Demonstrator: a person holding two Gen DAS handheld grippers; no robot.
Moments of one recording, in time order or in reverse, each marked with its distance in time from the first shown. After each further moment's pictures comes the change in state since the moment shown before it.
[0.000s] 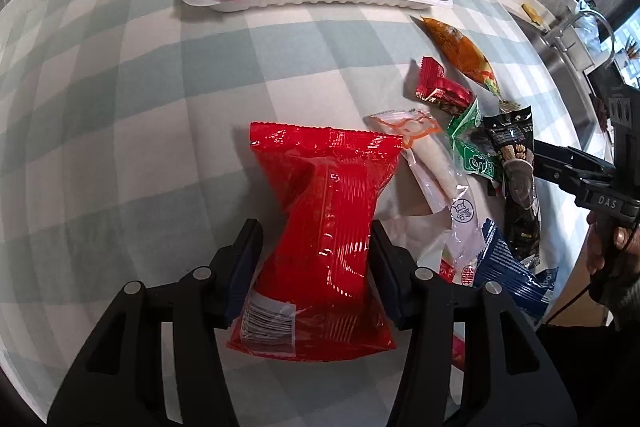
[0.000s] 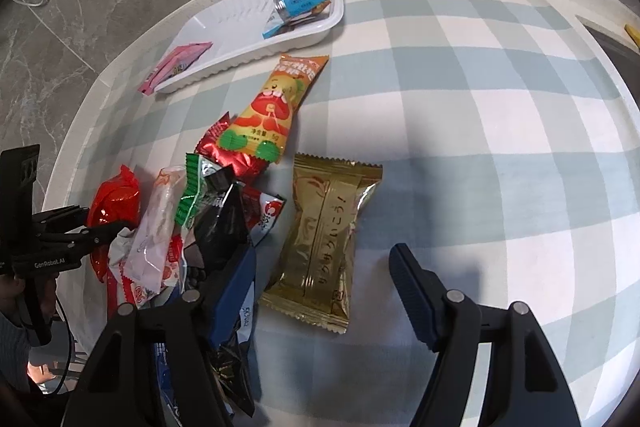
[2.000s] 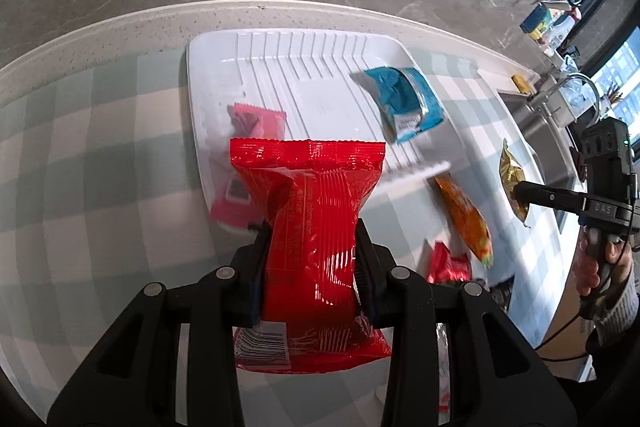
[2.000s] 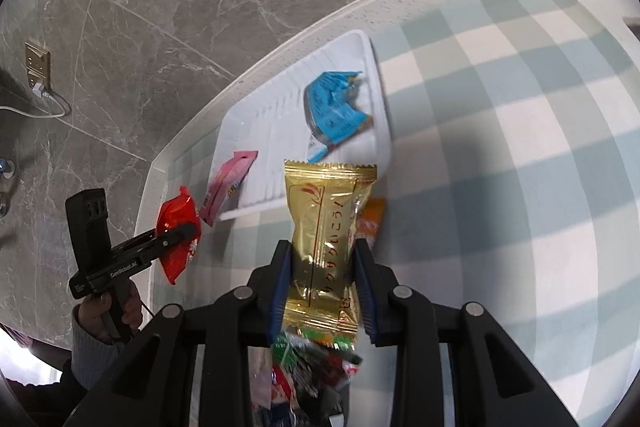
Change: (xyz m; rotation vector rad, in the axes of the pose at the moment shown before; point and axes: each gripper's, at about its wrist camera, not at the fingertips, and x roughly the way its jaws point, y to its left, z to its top) left arm -0.029 0.054 0.145 -0.022 -0.160 -0.098; right arm -0.005 -0.015 0.125 0.165 -0.052 0.301
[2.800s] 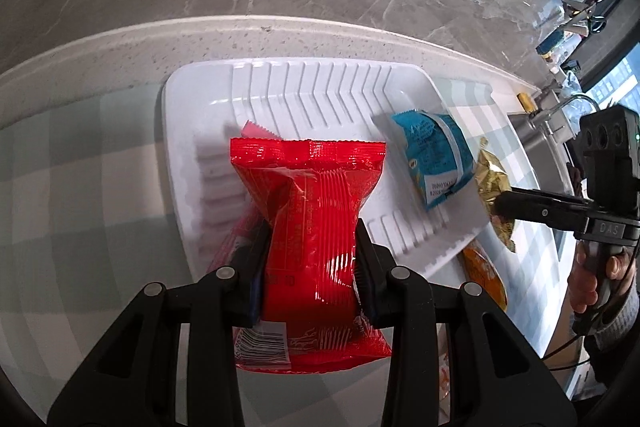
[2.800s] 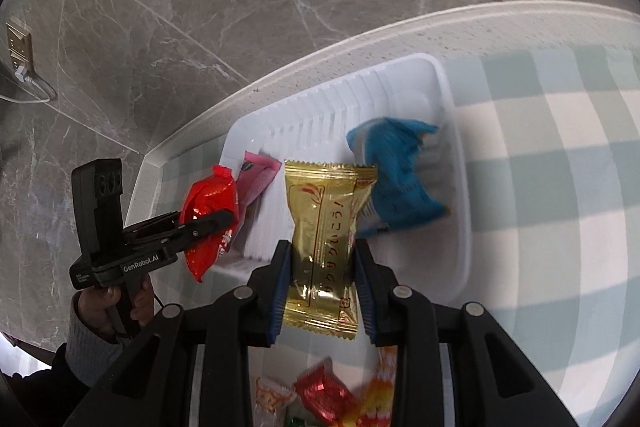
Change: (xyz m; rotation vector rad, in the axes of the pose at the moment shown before) left arm 0.061 0.022 0.074 -0.016 0.004 -0.044; right arm 0.059 0.039 0.067 -0.104 0.061 -0.018
